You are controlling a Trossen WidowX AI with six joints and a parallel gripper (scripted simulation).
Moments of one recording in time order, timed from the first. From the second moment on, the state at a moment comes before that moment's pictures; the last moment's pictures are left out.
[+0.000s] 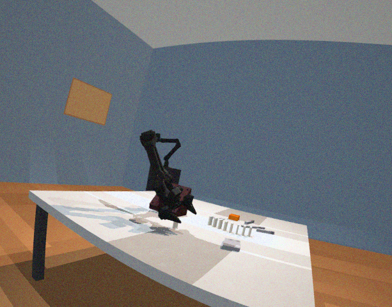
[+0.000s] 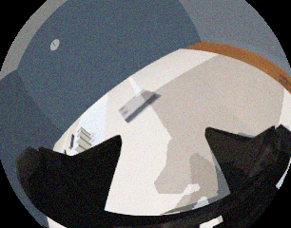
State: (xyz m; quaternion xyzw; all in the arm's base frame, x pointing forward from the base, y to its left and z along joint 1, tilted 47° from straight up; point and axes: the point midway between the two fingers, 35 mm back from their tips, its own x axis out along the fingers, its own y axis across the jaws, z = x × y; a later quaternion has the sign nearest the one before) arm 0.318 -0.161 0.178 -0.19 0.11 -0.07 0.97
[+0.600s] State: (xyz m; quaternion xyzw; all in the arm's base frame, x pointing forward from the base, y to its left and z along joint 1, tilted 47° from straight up) arm 0.321 -0.126 0.146 -0.13 0.44 -0.17 0.87
